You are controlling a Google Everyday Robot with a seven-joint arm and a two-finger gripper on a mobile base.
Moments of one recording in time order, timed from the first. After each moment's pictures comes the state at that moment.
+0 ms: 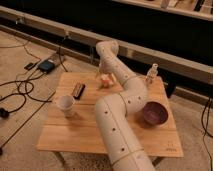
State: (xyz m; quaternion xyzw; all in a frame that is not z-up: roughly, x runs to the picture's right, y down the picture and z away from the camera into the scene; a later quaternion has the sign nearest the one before) arm 0.005 -0.061 0.994 -0.22 0.27 0.78 0.52
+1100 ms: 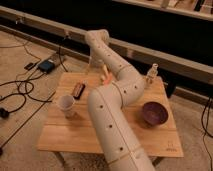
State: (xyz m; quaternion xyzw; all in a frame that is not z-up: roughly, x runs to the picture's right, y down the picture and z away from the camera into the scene) arm -0.053 -0.079 0.919 -0.25 0.28 0.74 0.56
